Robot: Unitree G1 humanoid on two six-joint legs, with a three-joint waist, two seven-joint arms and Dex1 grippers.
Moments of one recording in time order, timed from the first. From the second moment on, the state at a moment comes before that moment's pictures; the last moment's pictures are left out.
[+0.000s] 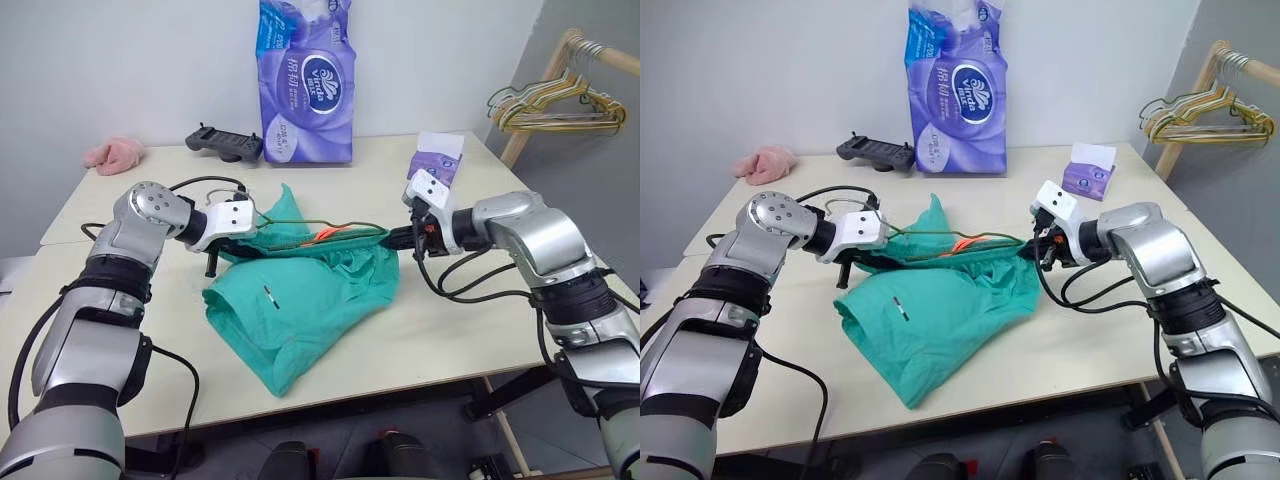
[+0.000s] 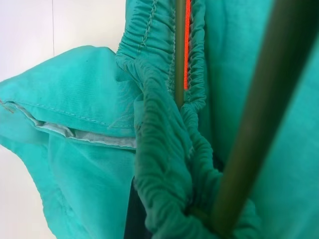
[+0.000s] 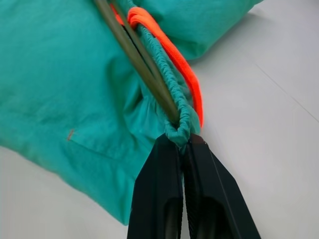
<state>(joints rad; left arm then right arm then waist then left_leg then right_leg) -0.98 0.74 -0.29 0.86 0.16 -0.23 -1.40 -0.87 -0.63 0.29 0.00 0.23 0.92 1.06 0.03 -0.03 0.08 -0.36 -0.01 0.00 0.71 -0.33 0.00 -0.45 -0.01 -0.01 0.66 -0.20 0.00</state>
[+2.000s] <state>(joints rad) -1.17 0.76 -0.51 1.03 0.29 -0.45 -1.19 -0.85 -0.82 0.46 0.02 0.06 0.47 1.13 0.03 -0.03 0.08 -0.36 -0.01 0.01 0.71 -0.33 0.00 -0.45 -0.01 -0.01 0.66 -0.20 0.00</state>
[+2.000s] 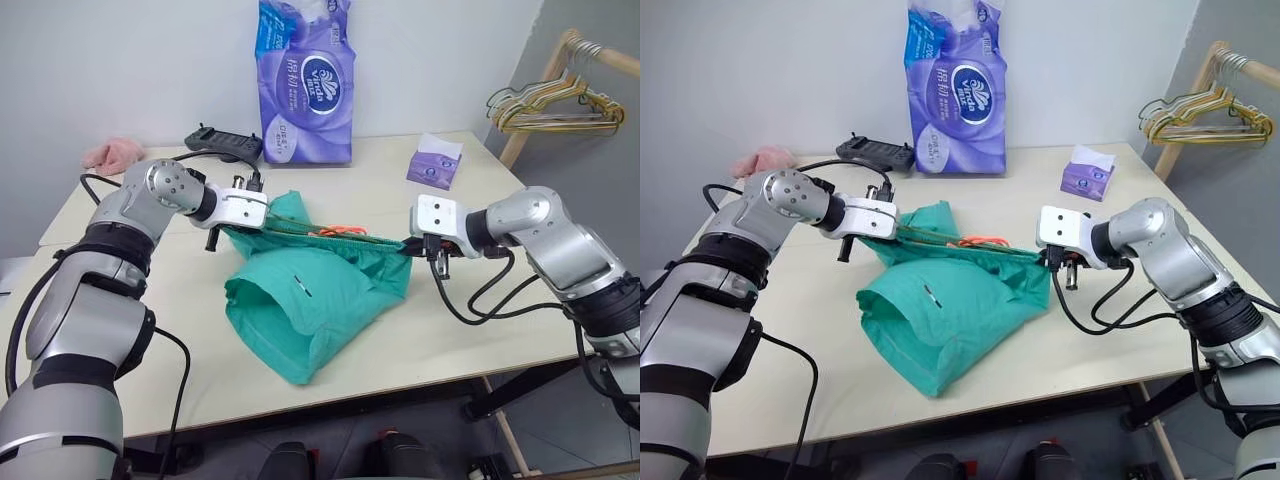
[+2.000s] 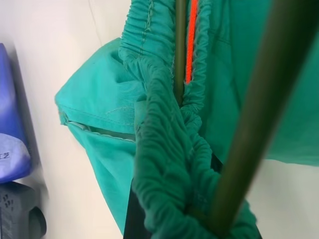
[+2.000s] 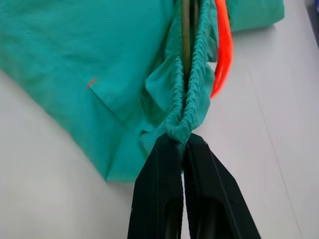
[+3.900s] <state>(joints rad) -1.17 0.60 -0.46 1.15 0.41 -0.38 -1.06 -0.97 -0.54 0.56 0.21 -0.18 0.51 0.99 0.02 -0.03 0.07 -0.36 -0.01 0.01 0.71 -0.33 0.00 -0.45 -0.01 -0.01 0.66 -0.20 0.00</state>
